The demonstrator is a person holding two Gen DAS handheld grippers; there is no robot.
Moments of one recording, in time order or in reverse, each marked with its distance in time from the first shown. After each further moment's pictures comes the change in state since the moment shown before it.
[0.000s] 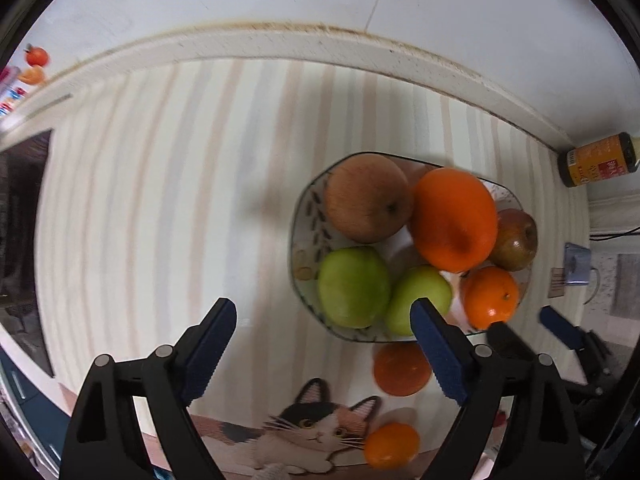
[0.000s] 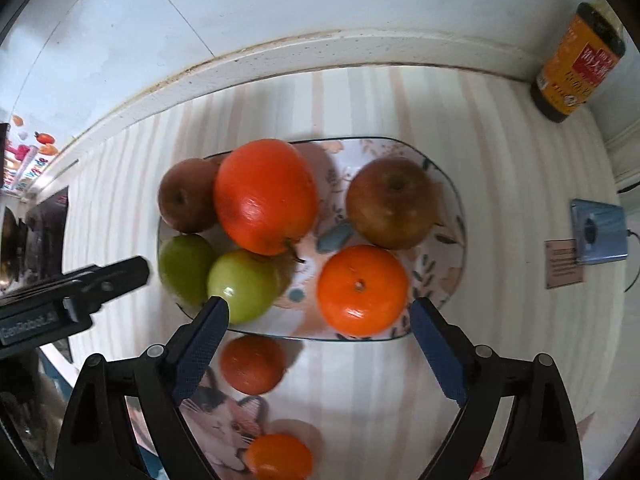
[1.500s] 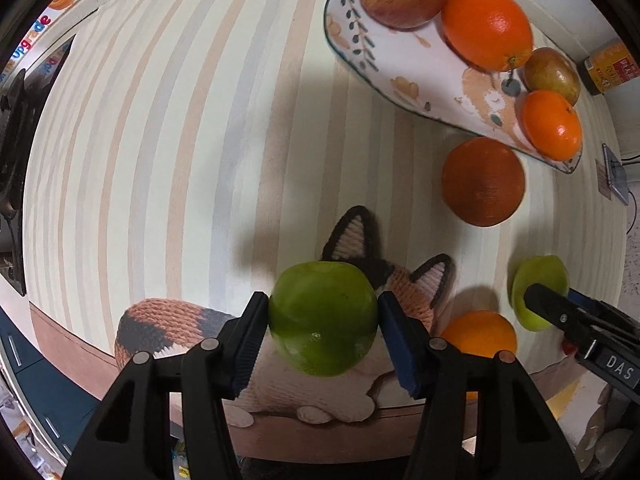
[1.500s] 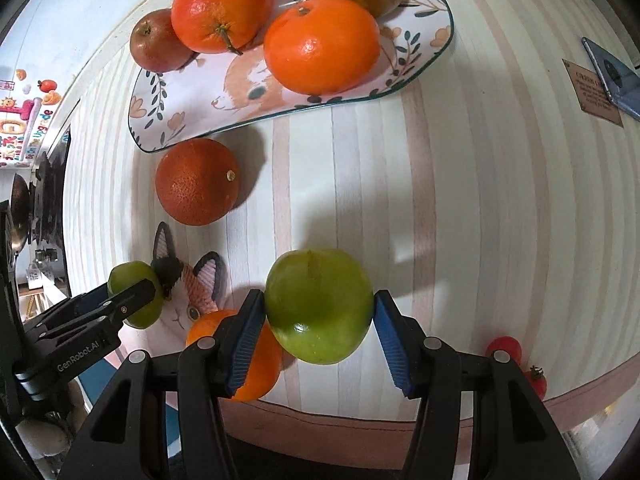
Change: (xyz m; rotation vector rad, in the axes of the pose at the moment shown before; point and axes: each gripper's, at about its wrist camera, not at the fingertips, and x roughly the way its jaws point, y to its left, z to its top) left arm 0.060 0.008 -0.136 -0.001 0.072 0.050; right arm 0.049 -0.034 -0.130 0.049 0.180 0.145
